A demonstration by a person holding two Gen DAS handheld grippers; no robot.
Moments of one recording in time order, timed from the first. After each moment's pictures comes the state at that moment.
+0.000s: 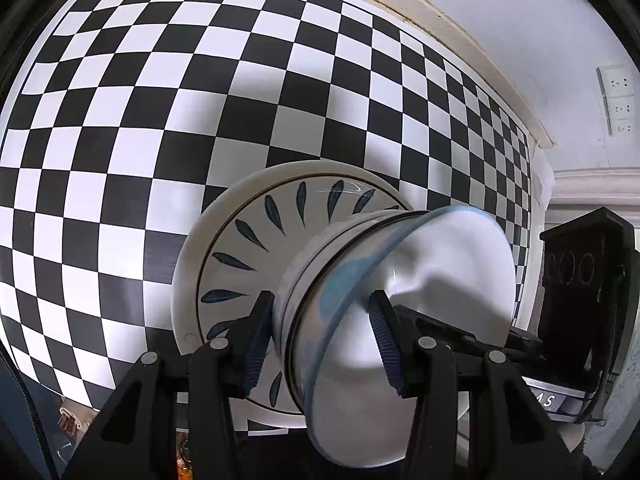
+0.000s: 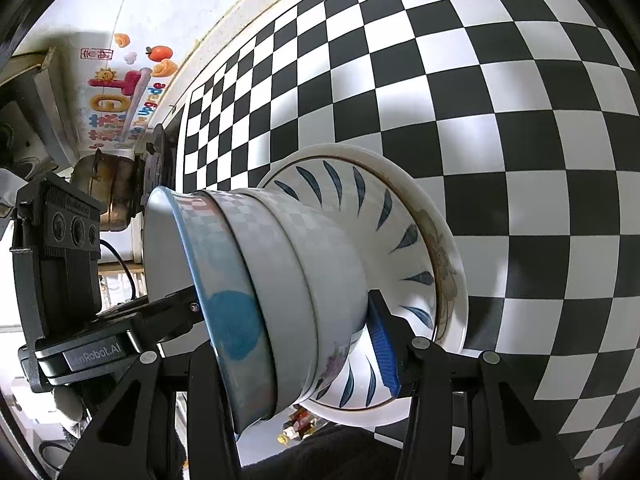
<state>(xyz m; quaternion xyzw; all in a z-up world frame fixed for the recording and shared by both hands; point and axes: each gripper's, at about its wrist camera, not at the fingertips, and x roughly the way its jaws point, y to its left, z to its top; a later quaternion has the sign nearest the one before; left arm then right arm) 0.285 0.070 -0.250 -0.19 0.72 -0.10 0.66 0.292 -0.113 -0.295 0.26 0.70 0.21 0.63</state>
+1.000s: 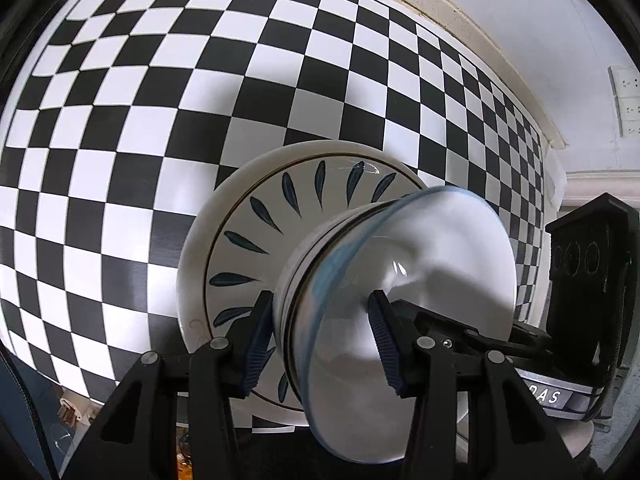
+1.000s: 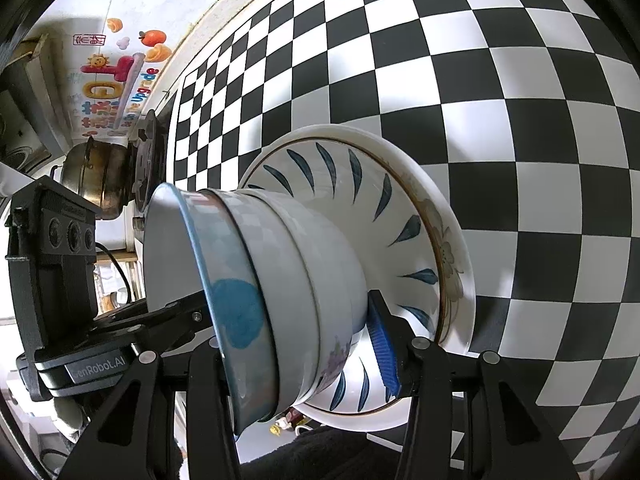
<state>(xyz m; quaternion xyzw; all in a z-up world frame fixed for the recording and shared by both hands) 0.272 0.070 -0.255 -0.18 0.72 -0.08 0.66 0.290 -0.107 -0.305 0.24 0.71 0.21 0.62</state>
